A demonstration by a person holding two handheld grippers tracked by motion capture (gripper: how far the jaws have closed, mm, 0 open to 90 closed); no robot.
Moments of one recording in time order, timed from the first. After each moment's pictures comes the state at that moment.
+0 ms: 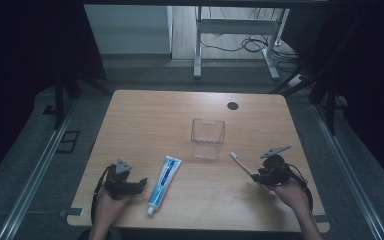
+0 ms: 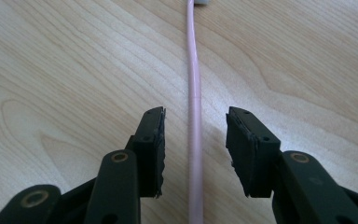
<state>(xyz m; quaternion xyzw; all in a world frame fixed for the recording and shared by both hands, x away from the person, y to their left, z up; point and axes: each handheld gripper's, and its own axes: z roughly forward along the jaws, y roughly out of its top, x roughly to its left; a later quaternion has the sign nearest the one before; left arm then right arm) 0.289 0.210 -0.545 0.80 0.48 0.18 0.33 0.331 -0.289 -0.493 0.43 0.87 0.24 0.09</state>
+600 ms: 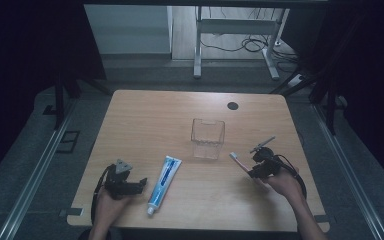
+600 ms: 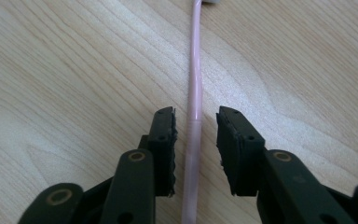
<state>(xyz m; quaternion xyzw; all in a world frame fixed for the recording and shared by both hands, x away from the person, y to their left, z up) 0.289 0.210 -0.545 0.80 0.48 0.18 0.33 0.358 -0.264 -0.491 0.41 0.90 0.16 0.06</state>
